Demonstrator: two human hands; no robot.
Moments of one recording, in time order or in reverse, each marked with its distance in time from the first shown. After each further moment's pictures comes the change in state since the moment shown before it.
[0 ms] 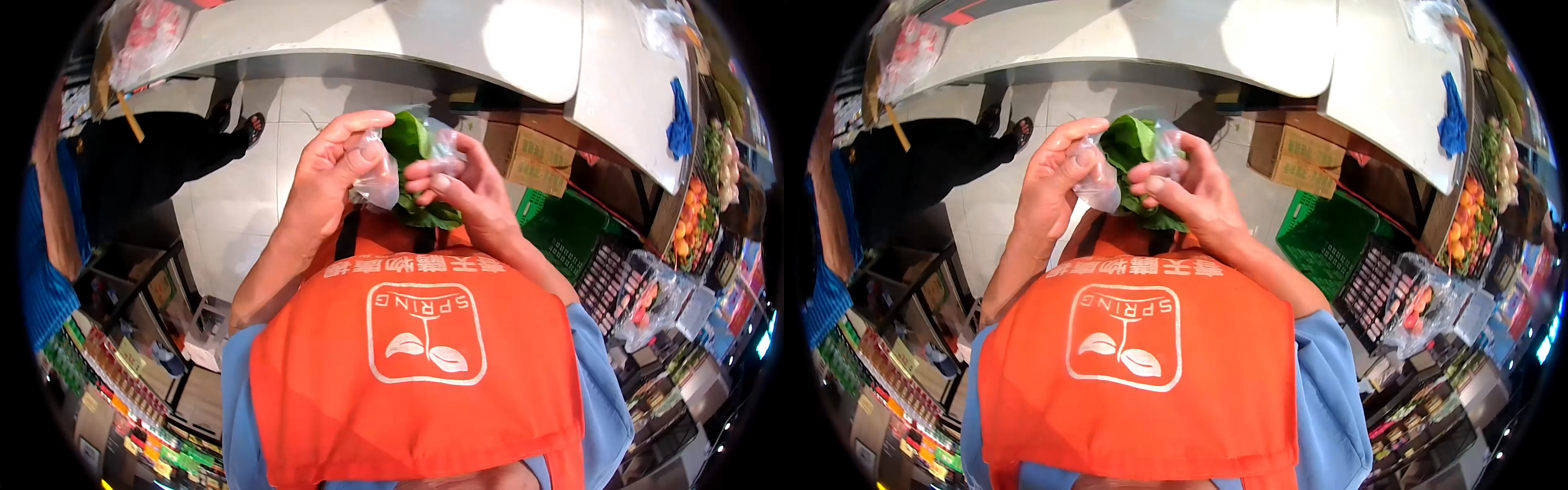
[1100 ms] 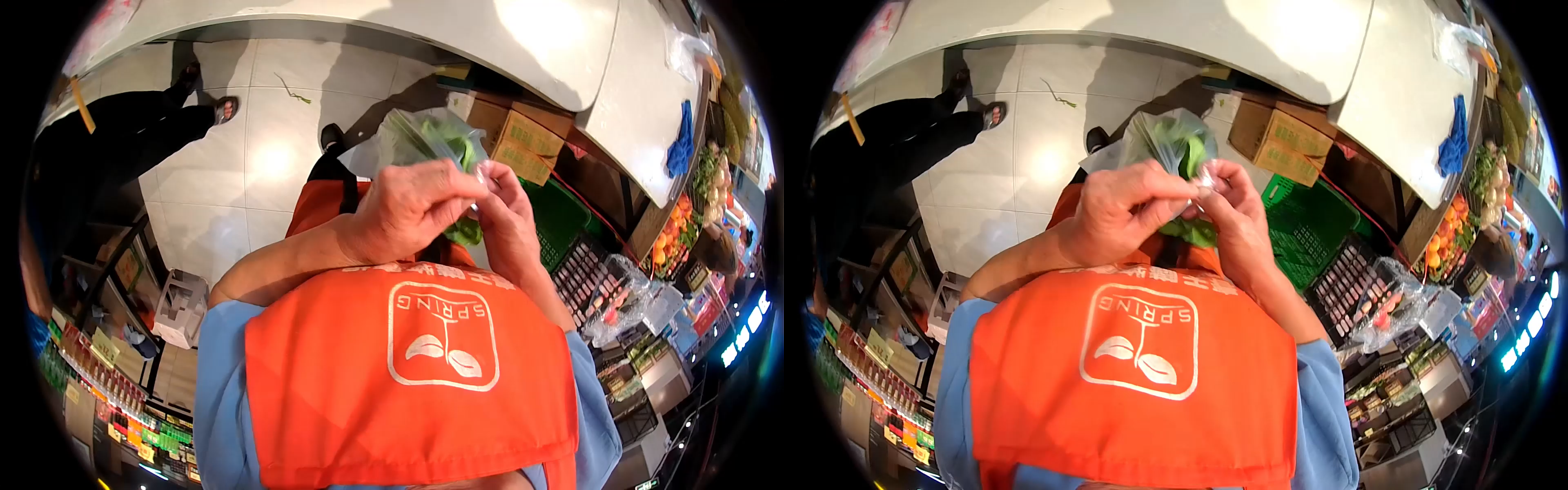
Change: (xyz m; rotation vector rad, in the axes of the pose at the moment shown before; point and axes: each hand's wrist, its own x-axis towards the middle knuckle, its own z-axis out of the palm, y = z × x) left_hand 0.042 -0.072 0.025 0.589 -0.171 0.488; right_hand 0.006 0.017 -0.050 0.053 0.322 0.141
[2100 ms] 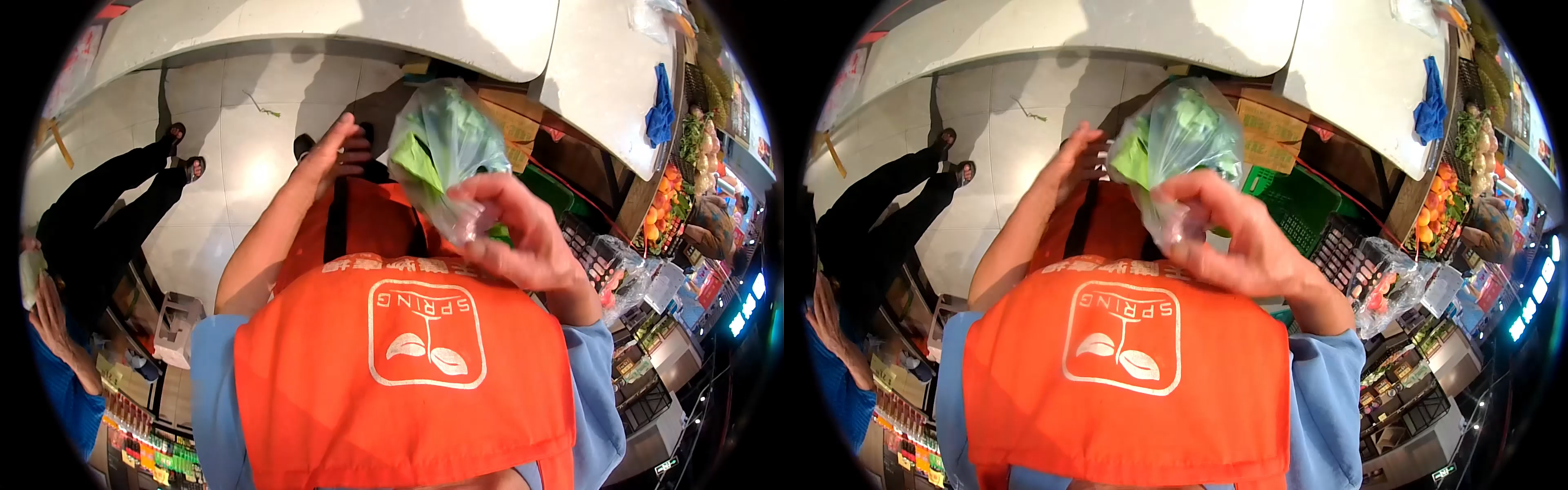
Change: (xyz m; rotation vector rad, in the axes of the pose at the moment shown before) left_hand -0.018 -0.148 0.002 -0.501 0.145 -1.118; right_hand -0.036 -0.096 -0.059 -0.769 -0.522 -0.240
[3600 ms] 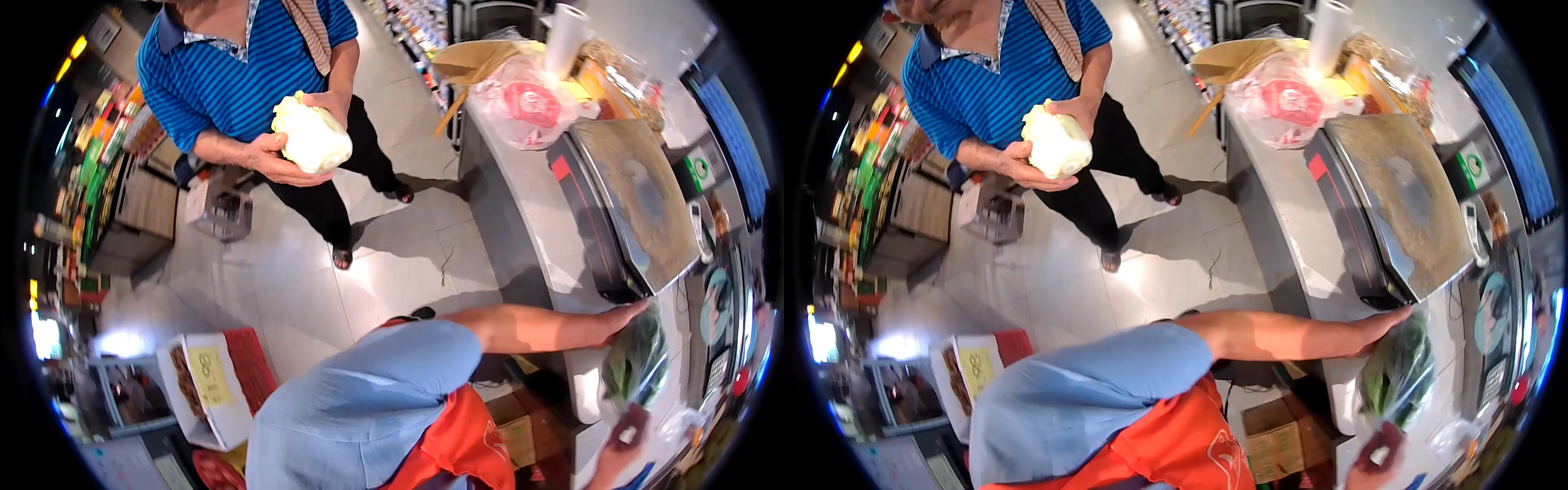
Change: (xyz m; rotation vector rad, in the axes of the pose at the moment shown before) left_hand 0.014 0.366 0.081 -0.674 -0.466 0.614; right_hand 0.151 -0.166 -0.083 -0.939 0.499 -0.652
